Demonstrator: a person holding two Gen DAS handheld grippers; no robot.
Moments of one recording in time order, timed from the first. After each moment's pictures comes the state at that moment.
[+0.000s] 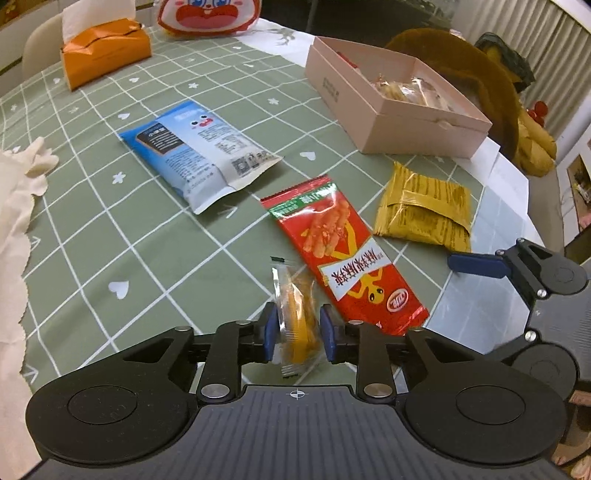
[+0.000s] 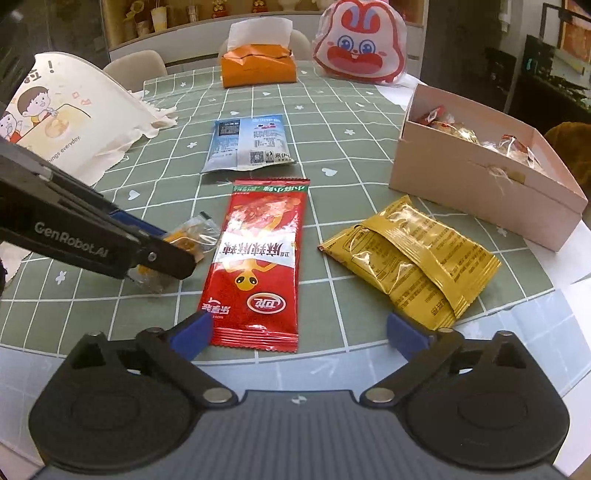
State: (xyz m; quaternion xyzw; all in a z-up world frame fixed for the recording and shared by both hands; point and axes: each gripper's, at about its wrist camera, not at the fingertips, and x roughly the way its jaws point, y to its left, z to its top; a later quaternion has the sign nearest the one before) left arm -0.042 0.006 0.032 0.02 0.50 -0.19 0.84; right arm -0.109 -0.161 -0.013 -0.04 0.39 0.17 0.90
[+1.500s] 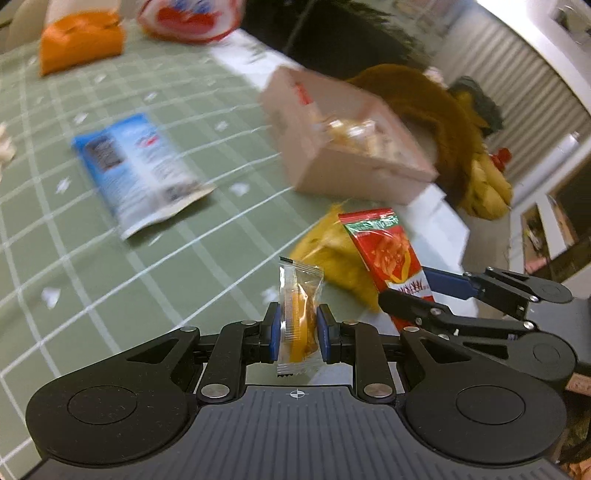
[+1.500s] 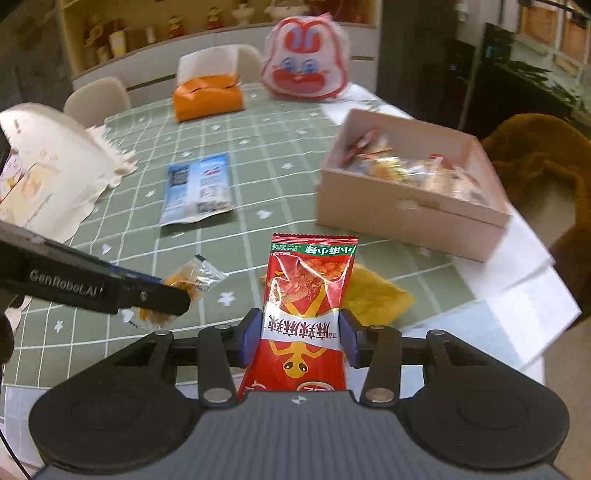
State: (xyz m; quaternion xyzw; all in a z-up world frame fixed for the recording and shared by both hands) left arm -0.037 -0.020 0.066 -0.09 0.48 -0.25 0.84; right arm -0.104 -0.215 0.047 -0.01 0.39 0.12 0.91
